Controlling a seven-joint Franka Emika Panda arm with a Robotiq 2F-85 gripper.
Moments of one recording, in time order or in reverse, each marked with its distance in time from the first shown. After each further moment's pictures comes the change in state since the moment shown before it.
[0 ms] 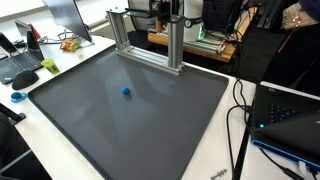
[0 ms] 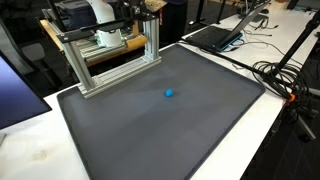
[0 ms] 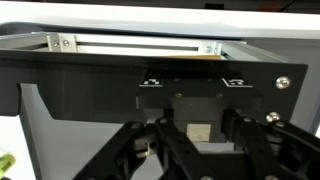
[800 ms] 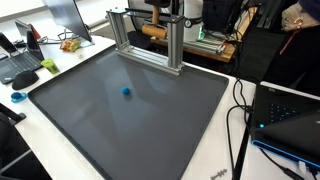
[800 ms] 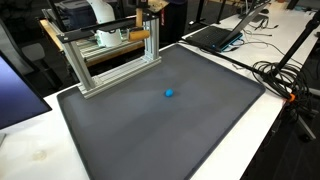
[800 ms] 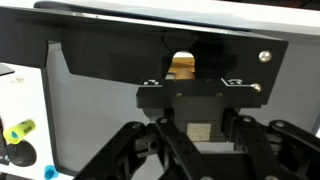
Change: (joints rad) arm 0.003 0.058 0.099 0.154 -0.065 -0.094 0.039
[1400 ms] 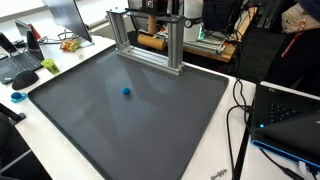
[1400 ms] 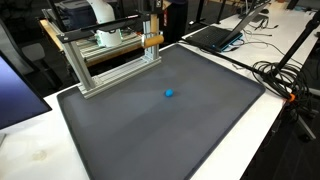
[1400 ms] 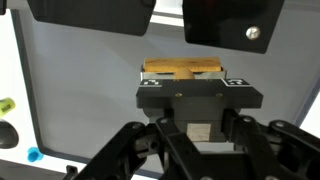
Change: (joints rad) arm 0.019 0.169 0.000 0.101 0.010 0.116 0.017
